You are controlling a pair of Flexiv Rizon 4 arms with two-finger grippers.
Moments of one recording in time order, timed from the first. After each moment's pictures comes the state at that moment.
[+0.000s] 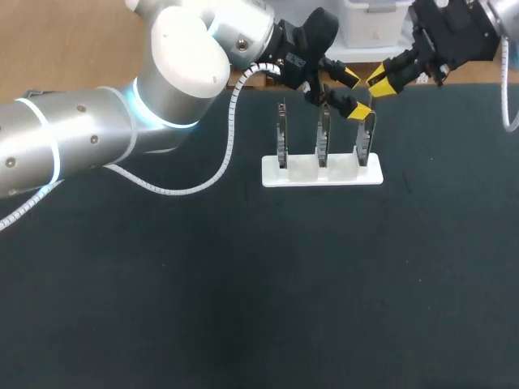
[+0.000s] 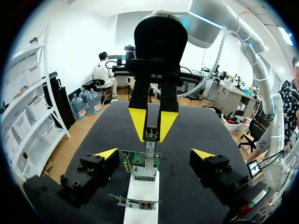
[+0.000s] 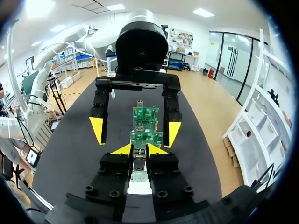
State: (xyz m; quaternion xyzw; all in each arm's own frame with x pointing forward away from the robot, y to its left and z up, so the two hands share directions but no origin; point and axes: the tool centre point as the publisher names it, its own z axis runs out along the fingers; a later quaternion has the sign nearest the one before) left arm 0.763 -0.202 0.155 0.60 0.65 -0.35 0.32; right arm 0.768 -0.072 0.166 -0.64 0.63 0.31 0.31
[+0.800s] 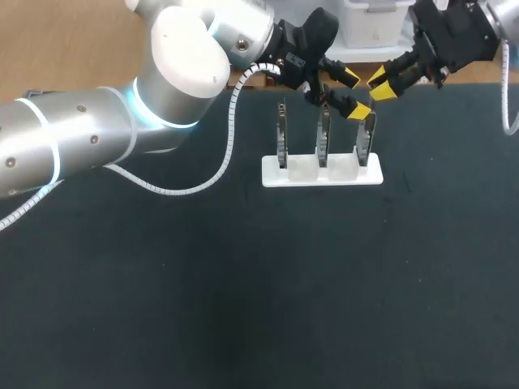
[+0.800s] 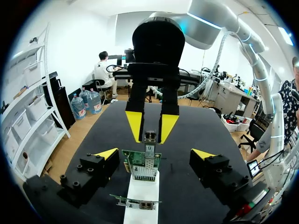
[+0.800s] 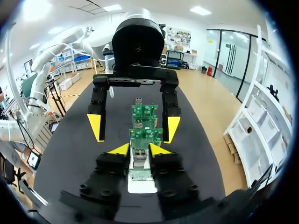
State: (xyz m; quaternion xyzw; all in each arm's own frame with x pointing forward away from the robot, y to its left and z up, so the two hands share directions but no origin) left arm 0.763 -0.202 0.155 0.60 0.65 -0.35 0.32; right arm 0.768 -0.075 0.160 -0.63 0.64 0.31 0.30
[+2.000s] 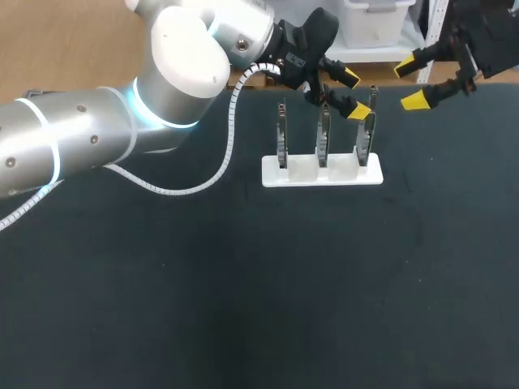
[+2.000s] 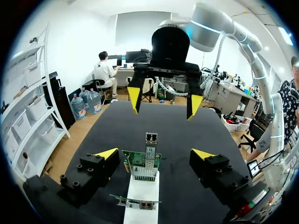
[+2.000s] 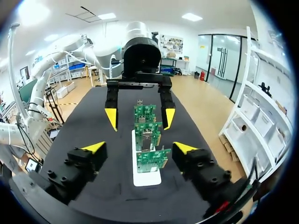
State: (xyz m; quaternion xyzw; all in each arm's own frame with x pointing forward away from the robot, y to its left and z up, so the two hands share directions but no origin) left arm 0.763 -0.202 0.155 0.60 0.65 -0.35 0.32; right arm 0.753 -0.115 0.175 -0.60 0.65 0.32 0.34
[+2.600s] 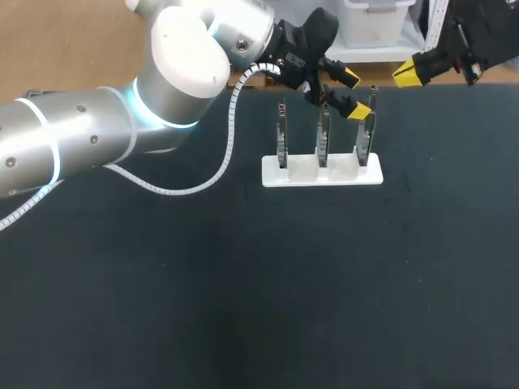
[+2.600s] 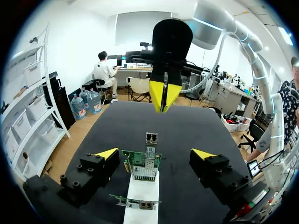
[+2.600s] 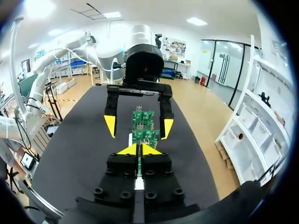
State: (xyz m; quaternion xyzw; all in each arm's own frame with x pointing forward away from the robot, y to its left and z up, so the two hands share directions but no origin) left arm 0.763 -0.202 0.155 0.60 0.65 -0.35 0.32; right arm 0.757 -0.105 0.190 -0.62 0.63 0.31 0.36
